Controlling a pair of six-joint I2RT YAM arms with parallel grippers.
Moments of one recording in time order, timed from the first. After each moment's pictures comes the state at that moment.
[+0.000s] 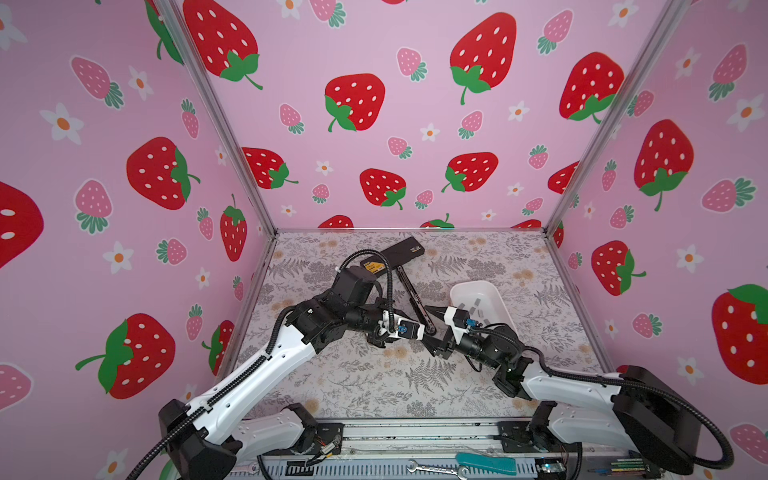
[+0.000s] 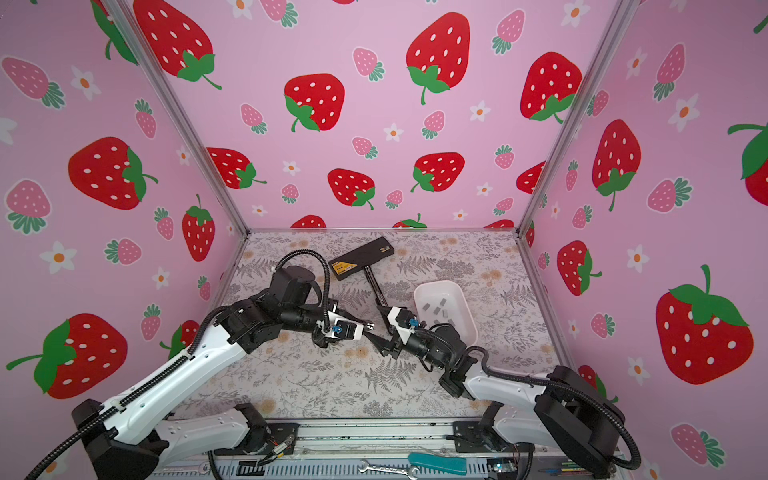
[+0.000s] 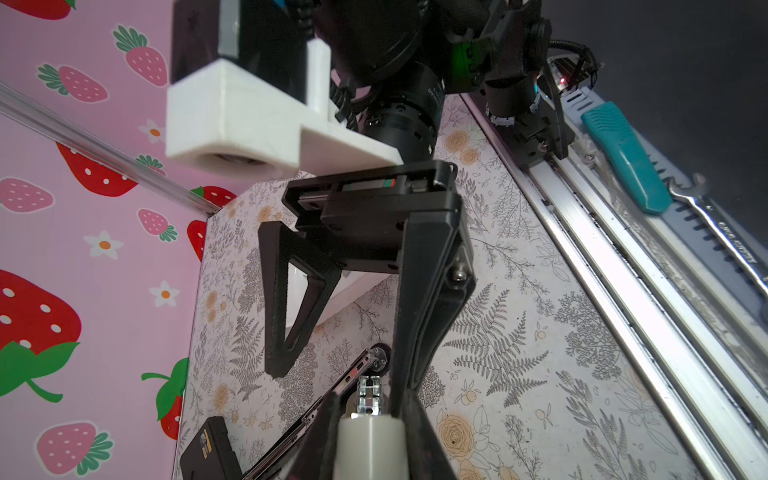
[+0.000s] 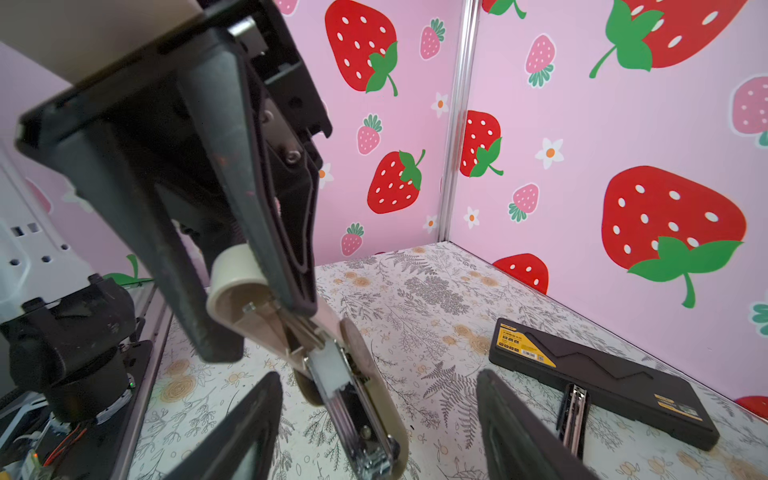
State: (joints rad) left arm -0.69 1.15 1.14 -0.70 0.60 1.12; right arm 0.98 1.21 0.34 1.00 -0.27 -0.03
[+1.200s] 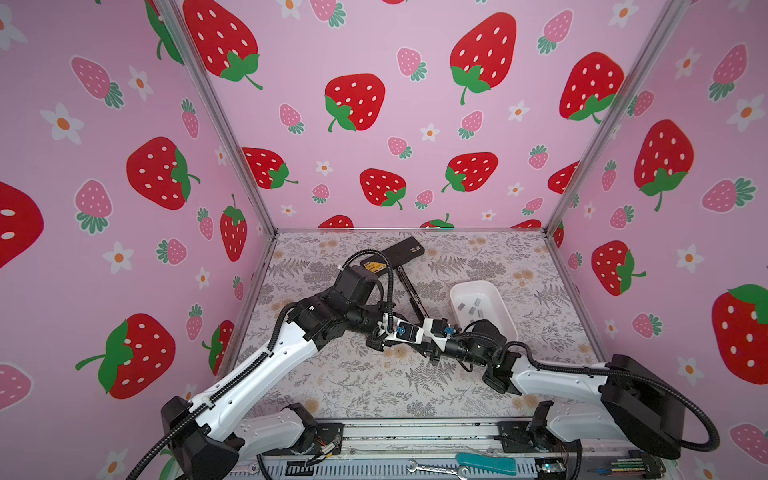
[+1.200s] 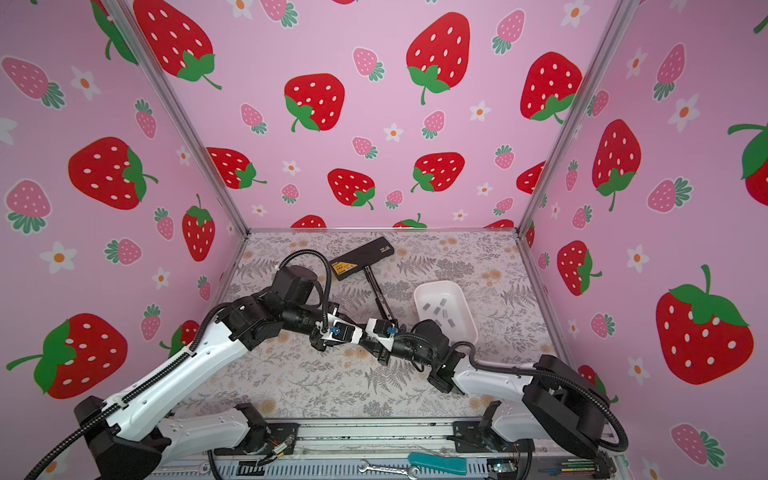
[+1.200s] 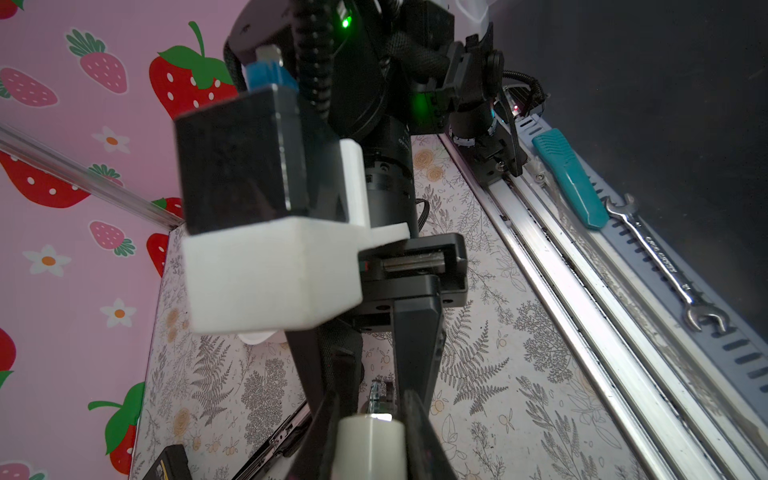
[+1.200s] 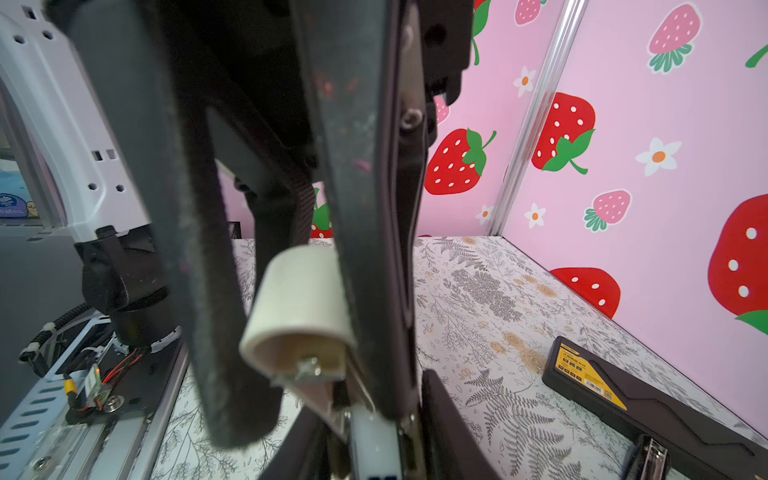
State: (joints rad) left arm -0.69 1.16 1.16 -0.76 0.66 1.12; right arm 1.03 1.30 0.44 0.89 -0.35 -0.14
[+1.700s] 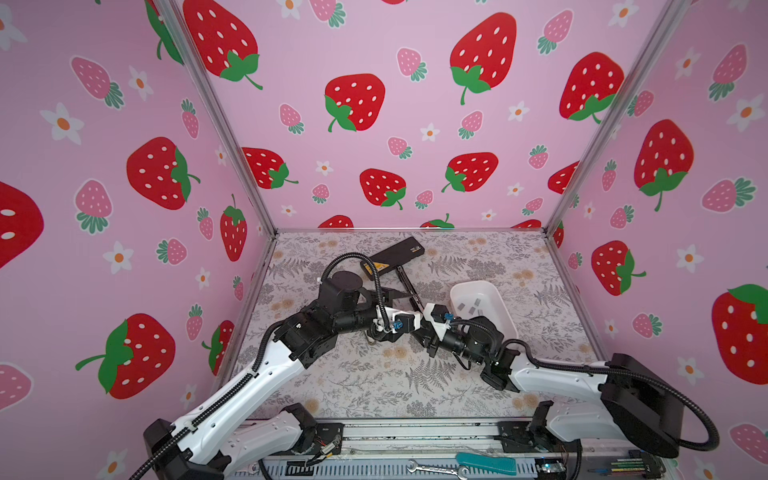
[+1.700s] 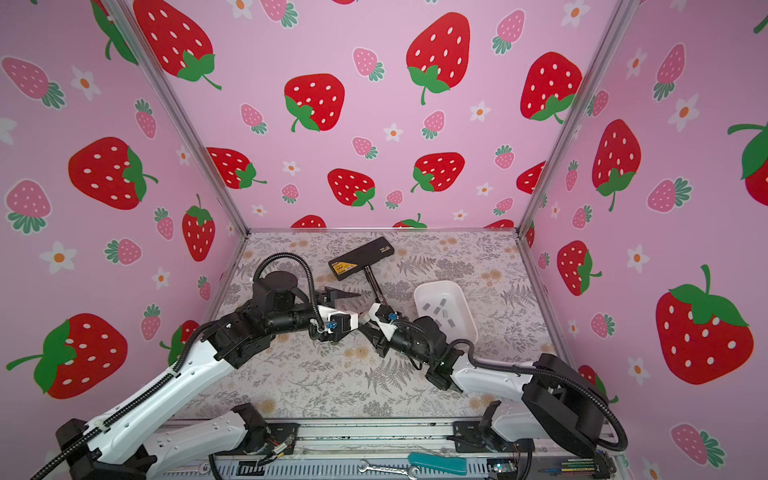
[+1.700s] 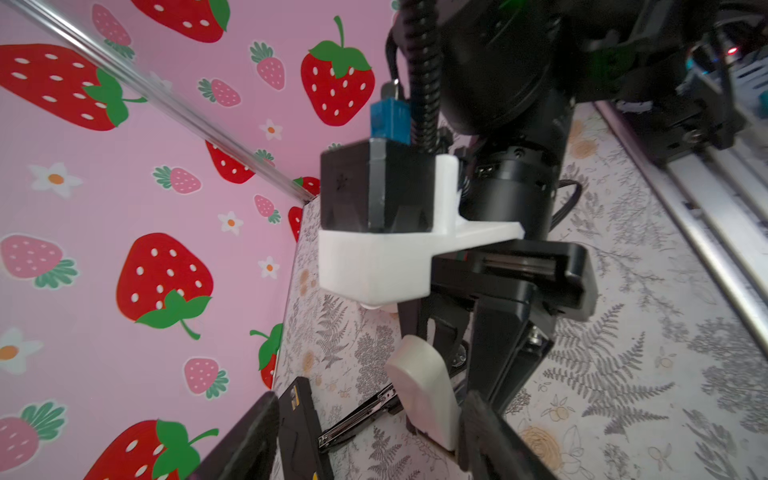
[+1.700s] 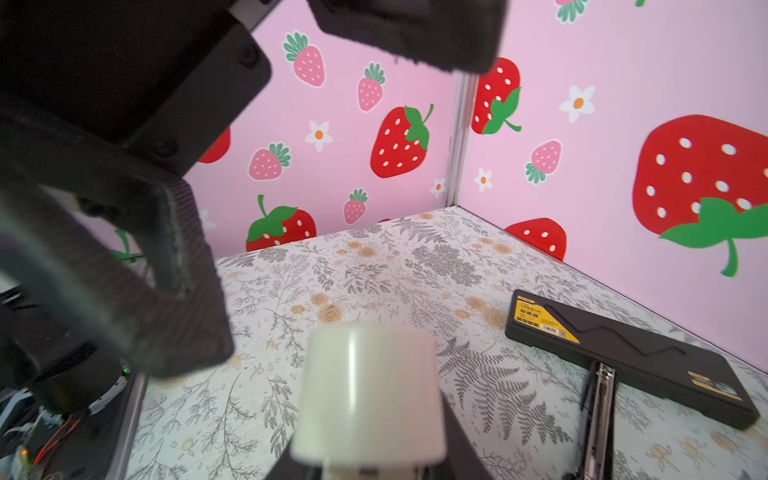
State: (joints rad) left arm -0.69 1.02 1.01 -0.40 0.38 1.01; right arm 1.03 1.31 0.49 0.83 -0.15 -0.01
